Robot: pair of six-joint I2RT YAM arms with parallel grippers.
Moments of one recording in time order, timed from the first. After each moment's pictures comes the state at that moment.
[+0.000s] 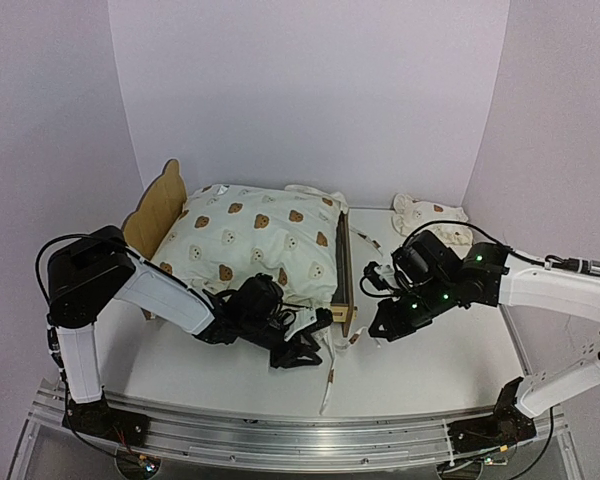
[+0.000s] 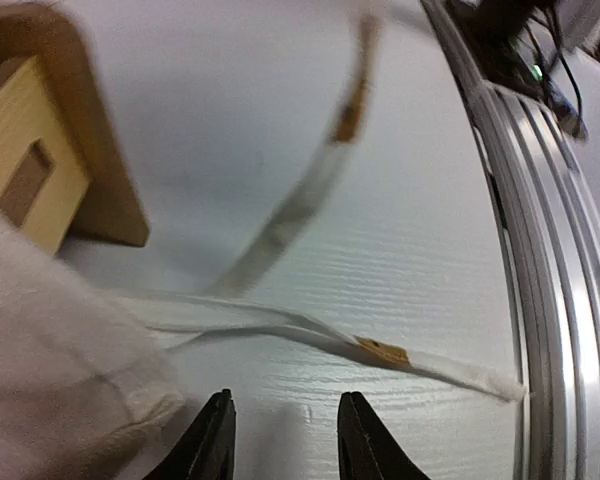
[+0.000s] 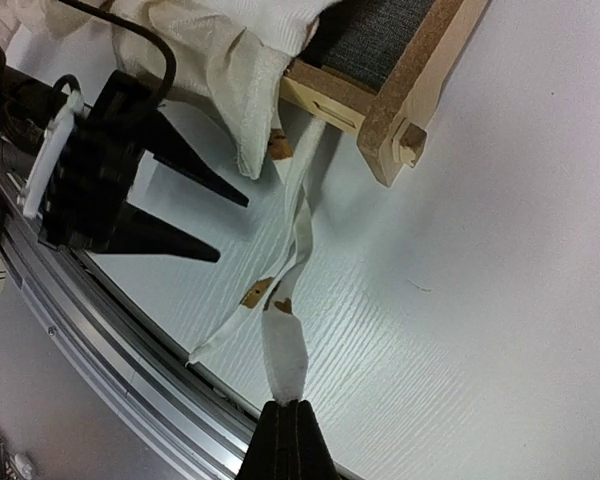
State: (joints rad) left arm -1.02 1.93 0.94 0.32 0.51 0.21; right arm 0.89 1.31 0.99 -0.74 -0.15 0.46
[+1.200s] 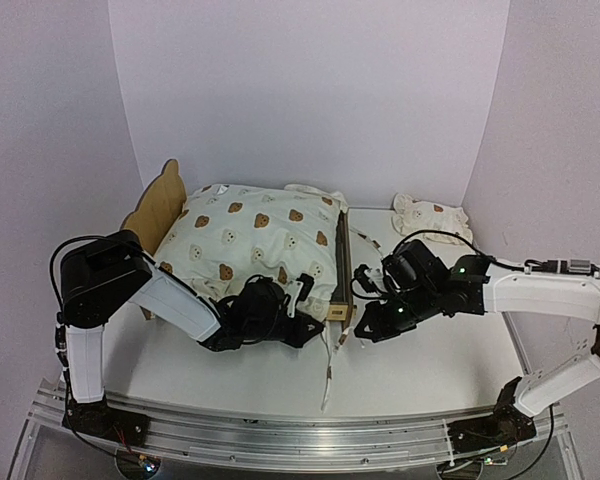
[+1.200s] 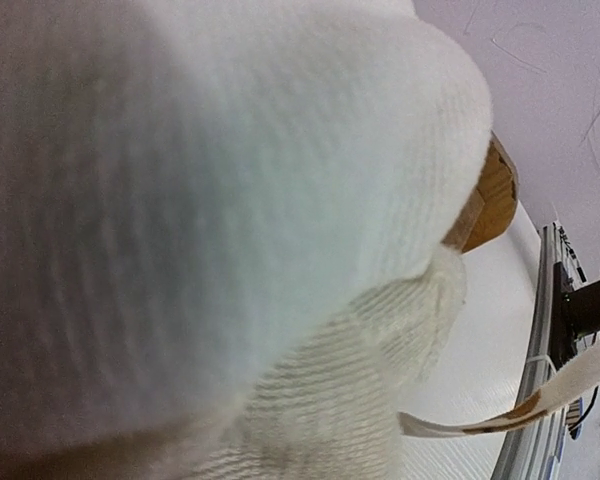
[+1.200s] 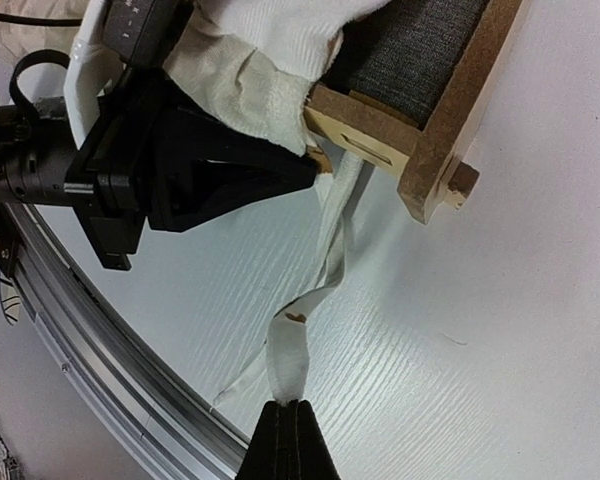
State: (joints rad) left arm -1.03 2.00 0.92 0.59 0.14 -0.57; right arm 0.89 1.37 0.91 -0.52 -0.17 0.51
